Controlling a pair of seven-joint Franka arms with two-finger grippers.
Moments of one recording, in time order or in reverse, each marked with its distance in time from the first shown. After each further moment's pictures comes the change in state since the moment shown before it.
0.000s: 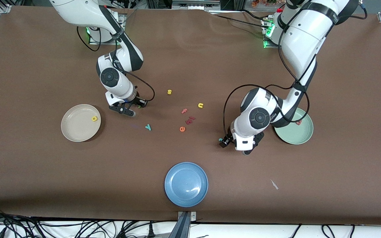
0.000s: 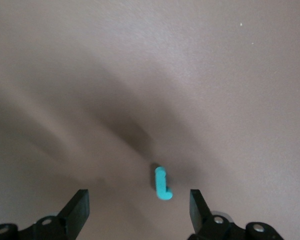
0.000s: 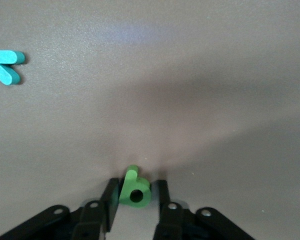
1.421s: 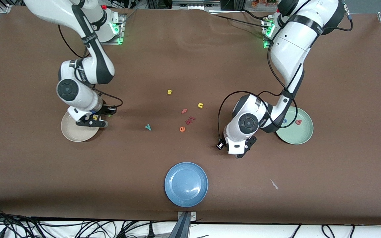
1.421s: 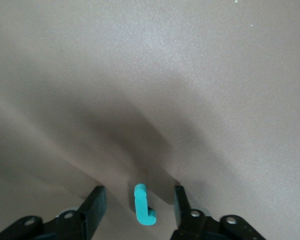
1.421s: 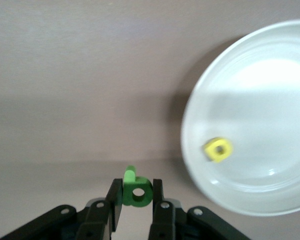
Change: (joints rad) left arm -0.083 0.096 0.067 0.104 0.000 -0.003 -0.001; right arm -0.003 -0.065 -0.280 0.139 -0.023 -0.272 -0.585
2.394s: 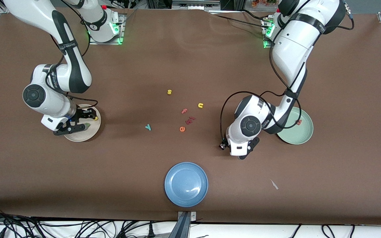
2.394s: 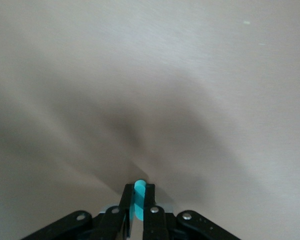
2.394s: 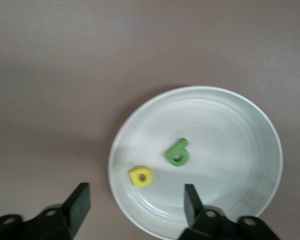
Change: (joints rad) left arm 0.019 -0.025 0.011 0.043 0.000 -0.174 0.059; right arm -0.052 0.018 -0.055 0.098 0.001 -0.063 -0.341
